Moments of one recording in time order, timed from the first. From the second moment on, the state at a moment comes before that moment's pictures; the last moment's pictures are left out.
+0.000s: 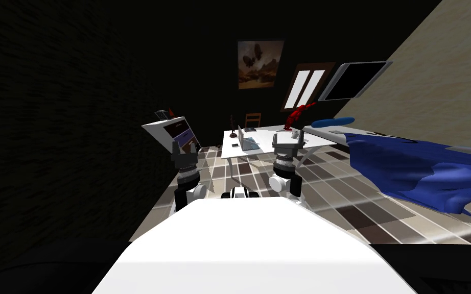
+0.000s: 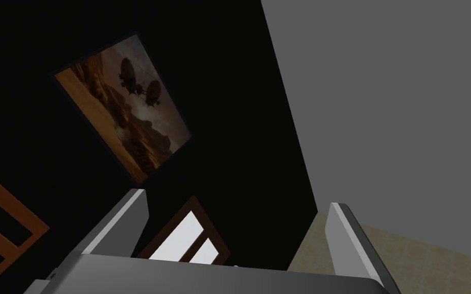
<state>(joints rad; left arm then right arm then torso) 0.46 0.02 -0.03 -2.31 0.09 -0.56 0.08 0.28 -0.20 0.14 -2.20 -0.51 -0.65 -0.06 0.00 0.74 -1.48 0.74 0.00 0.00</state>
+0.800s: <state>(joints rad) 0.46 0.02 -0.03 -2.31 0.09 -0.56 0.08 0.19 -0.21 0.19 -2.16 -0.73 -0.69 -0.08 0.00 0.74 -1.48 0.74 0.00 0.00</state>
